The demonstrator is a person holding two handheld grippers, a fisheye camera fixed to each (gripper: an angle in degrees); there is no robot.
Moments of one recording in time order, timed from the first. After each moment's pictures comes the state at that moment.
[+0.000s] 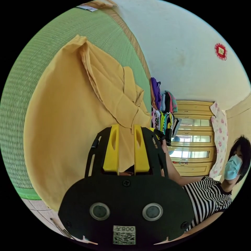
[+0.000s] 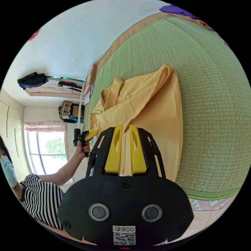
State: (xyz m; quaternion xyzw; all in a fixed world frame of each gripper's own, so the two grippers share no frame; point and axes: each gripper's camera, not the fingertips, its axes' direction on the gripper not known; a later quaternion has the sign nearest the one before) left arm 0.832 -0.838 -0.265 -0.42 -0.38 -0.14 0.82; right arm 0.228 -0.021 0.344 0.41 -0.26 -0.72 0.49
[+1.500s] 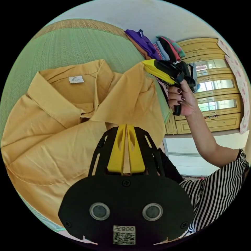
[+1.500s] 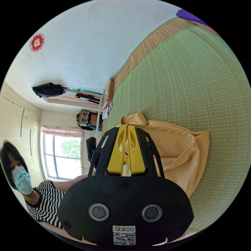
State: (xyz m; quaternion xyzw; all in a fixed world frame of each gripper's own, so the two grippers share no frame) left arm 0.812 -0.677 0.063 -0.66 -0.36 0.04 0.66; right arm 0.211 0.035 0.251 0.36 -0.33 -0.76 0.42
